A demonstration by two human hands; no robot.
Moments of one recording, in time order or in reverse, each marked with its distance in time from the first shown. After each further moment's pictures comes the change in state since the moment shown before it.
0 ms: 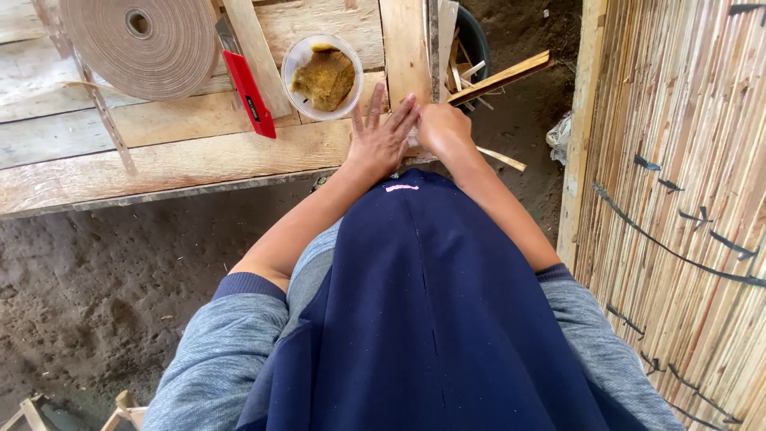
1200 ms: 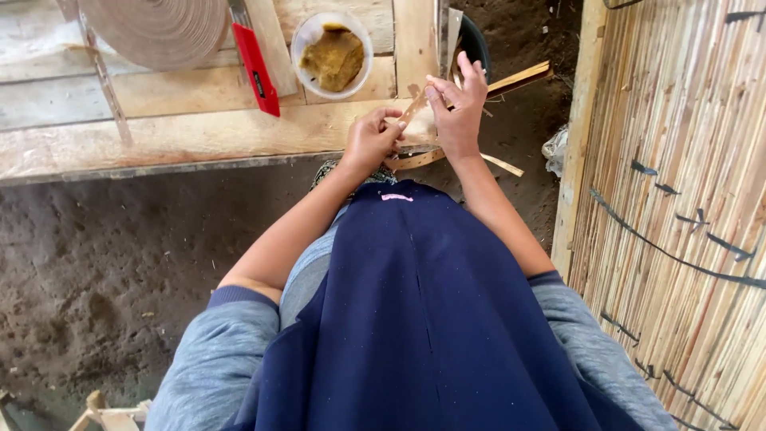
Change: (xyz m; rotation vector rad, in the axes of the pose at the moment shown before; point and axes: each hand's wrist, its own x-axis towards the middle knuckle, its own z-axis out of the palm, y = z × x) left_hand -0.034 0.012 -0.049 -1.333 0.073 -0.569; right_hand -0.037 0.004 0.029 0.569 0.852 -0.387
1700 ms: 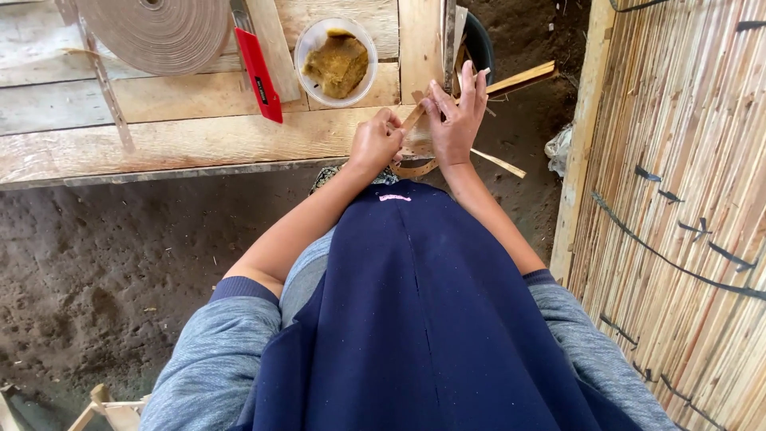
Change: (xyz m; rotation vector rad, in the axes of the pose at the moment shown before) left_hand 0.006 0.035 -0.001 0.336 -0.025 -0.184; right_hand -0.009 0.040 0.033 -0.338 0.129 -0.181
